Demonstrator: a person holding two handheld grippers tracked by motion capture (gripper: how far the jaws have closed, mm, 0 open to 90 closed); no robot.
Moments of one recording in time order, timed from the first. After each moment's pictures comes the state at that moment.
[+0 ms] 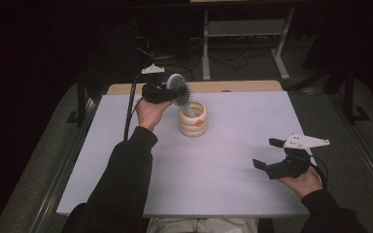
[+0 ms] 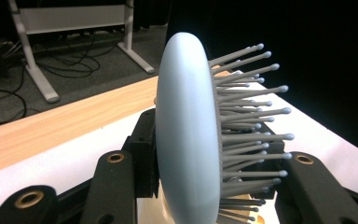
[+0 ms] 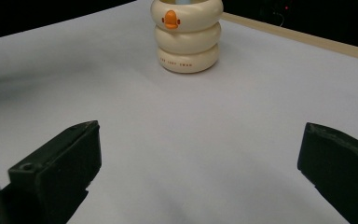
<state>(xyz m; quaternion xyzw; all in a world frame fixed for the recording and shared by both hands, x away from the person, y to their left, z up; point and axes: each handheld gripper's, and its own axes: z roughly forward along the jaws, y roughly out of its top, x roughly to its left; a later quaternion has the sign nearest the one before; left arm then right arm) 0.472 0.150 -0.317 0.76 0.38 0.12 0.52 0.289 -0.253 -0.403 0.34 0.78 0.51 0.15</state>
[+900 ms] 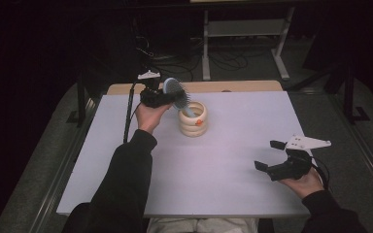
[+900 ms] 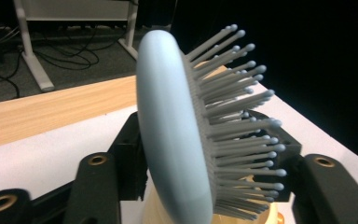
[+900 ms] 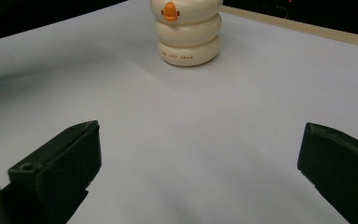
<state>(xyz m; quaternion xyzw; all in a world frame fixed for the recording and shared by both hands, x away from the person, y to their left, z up) 0.478 0.164 -0.340 0.73 0.40 0.10 0.53 0.288 -0.257 -0.408 0.34 0.78 0.51 0.14</state>
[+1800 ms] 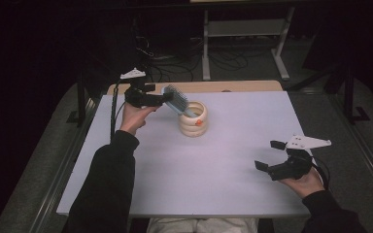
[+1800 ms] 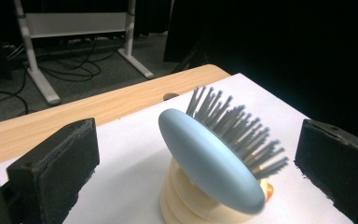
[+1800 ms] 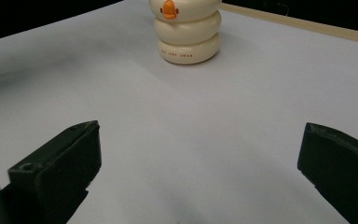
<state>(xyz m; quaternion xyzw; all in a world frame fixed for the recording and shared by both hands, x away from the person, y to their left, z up) 0.458 0.202 -0.317 0.74 0.37 0.12 0.54 0.289 -0.259 -0.408 0.35 0.78 0.50 0.14</state>
